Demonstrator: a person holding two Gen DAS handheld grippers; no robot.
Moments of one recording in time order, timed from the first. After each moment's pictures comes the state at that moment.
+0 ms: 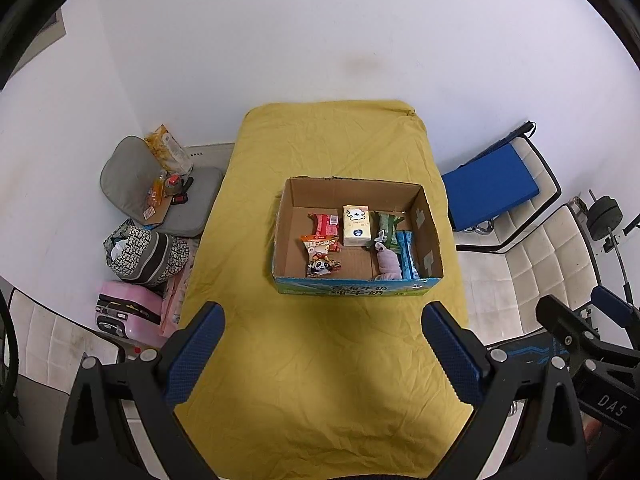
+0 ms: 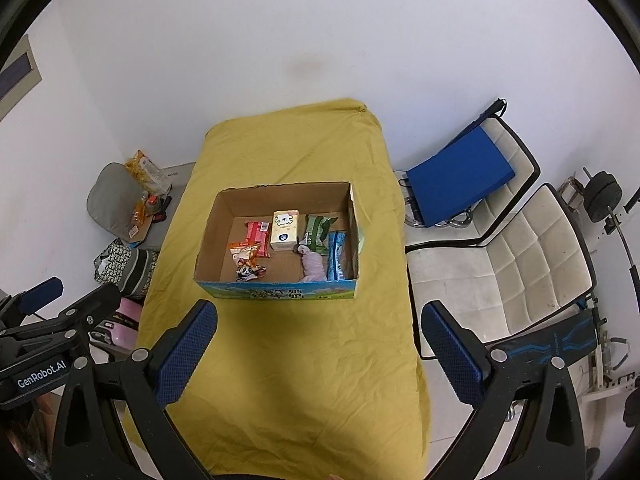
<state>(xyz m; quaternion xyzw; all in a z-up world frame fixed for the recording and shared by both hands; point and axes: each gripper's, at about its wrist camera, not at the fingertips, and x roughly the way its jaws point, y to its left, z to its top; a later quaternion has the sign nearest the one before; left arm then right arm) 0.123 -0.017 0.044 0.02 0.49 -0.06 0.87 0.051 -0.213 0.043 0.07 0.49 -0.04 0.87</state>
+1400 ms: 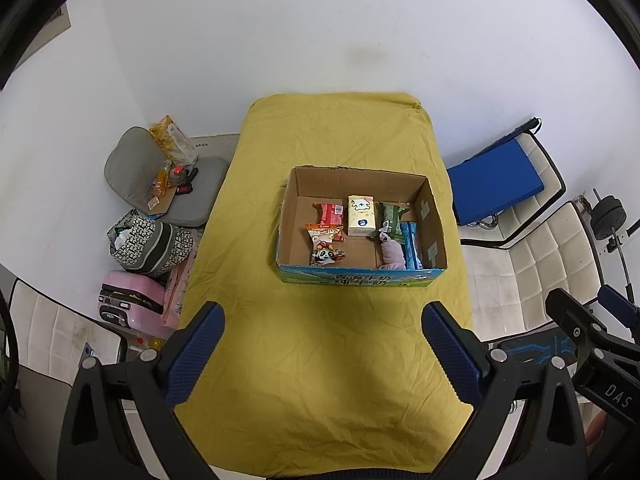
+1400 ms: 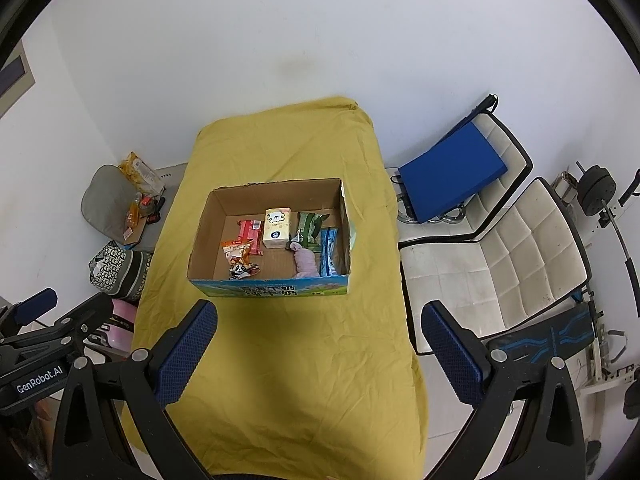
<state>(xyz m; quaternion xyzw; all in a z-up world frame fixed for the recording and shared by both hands) 0.123 -0.017 0.038 0.02 0.51 -0.05 0.86 0.045 -0.218 0.038 0.07 0.49 -0.06 0.87</state>
